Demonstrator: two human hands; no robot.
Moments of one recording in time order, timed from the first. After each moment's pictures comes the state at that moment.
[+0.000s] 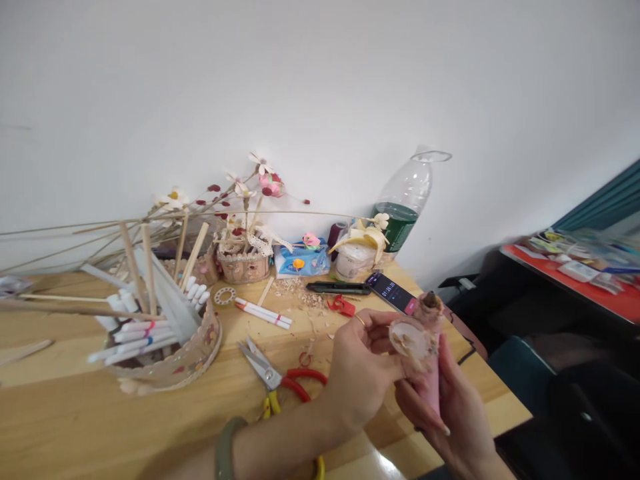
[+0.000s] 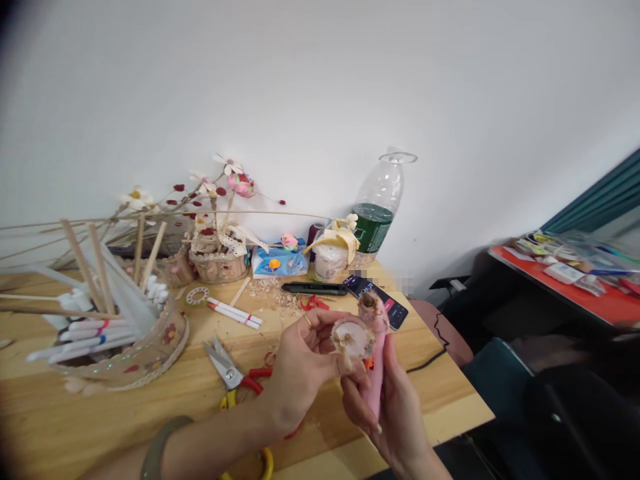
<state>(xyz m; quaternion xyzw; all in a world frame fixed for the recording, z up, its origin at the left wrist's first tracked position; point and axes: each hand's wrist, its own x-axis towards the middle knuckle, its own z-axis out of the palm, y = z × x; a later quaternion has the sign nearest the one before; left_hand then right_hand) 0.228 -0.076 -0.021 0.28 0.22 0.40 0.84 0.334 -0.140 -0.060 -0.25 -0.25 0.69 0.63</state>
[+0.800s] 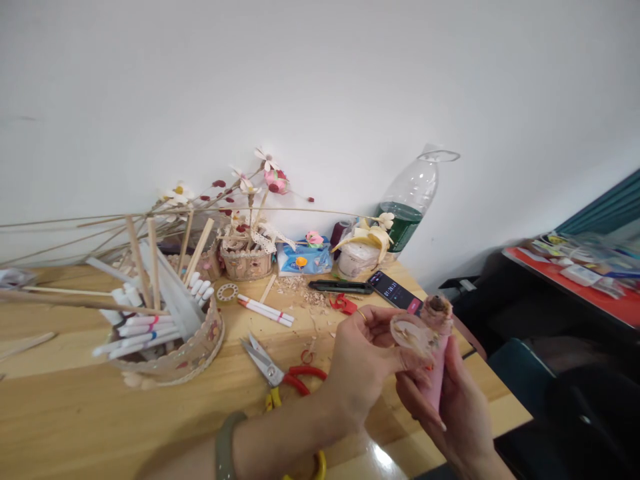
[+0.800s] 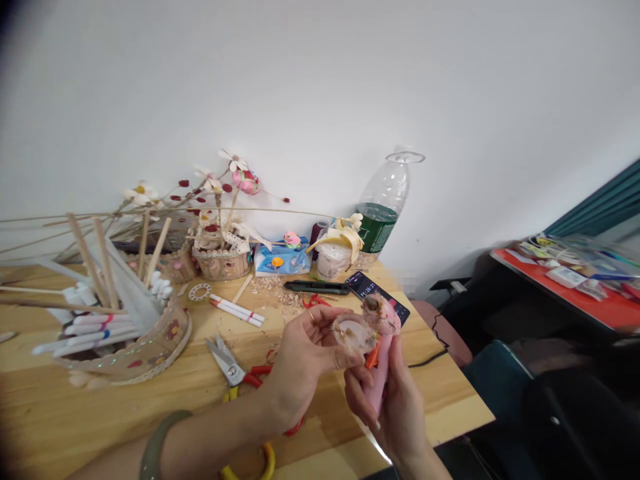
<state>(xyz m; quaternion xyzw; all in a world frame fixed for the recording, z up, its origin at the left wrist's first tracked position) 0.226 -0.072 -0.020 0.25 0.20 0.39 0.86 0.333 -0.141 -0.061 -0.31 -0.27 0.63 0.66</state>
